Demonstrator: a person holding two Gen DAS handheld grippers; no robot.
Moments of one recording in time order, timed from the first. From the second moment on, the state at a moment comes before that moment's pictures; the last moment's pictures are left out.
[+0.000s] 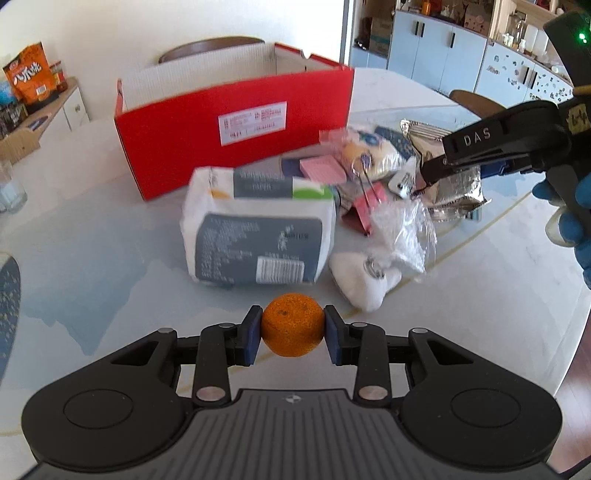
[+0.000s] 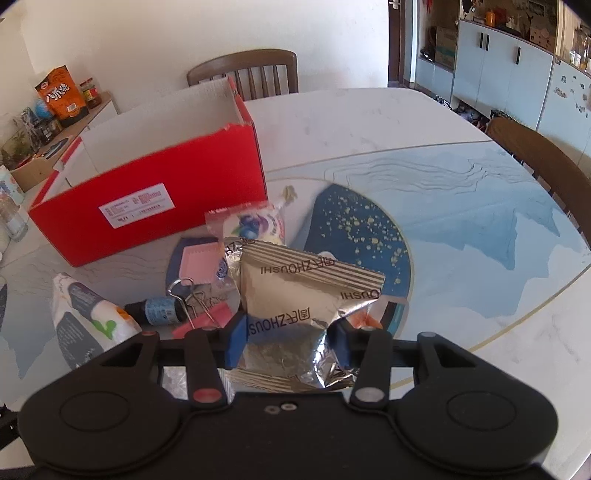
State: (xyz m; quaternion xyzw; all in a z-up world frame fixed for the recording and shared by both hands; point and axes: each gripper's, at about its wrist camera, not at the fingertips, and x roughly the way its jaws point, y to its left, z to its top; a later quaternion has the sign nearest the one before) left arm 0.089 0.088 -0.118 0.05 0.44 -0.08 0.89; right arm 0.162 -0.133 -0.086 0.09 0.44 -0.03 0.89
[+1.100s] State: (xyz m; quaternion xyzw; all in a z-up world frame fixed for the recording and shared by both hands) left arm 0.146 0.127 -0.013 0.06 0.33 -0.04 0.94; right arm 0.175 -0.111 0.013 0.06 0.38 0.06 0.92
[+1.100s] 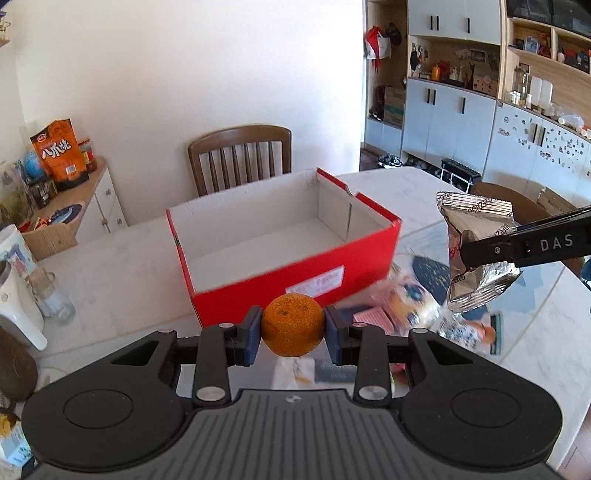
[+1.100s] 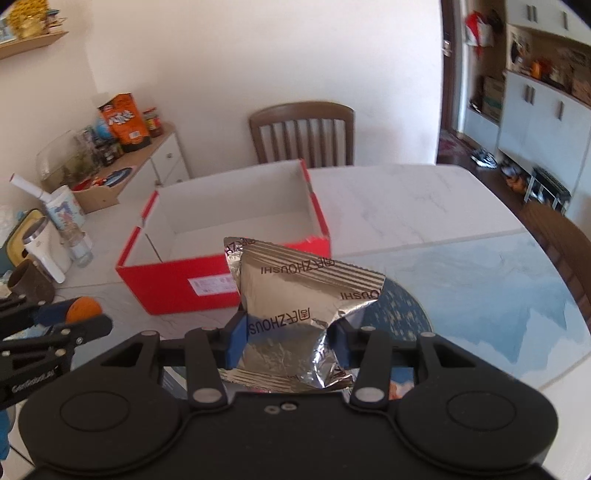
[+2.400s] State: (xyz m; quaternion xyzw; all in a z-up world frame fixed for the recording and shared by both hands) left arm 0.359 0.182 -0.043 0.06 0.41 0.03 0.91; right arm 0.375 -0.077 -0.005 -0.05 0.41 0.20 0.89
